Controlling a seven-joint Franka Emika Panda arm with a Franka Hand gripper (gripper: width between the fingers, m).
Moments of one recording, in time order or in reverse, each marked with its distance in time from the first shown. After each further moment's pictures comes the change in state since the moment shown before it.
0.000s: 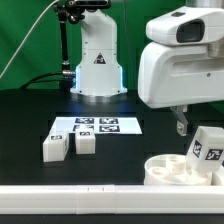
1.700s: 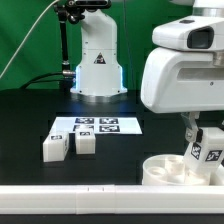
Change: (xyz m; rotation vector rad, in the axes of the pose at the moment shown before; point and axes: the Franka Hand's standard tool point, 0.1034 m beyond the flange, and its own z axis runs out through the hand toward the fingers) arm 0.001 0.003 0.013 -0.098 0.030 -0.072
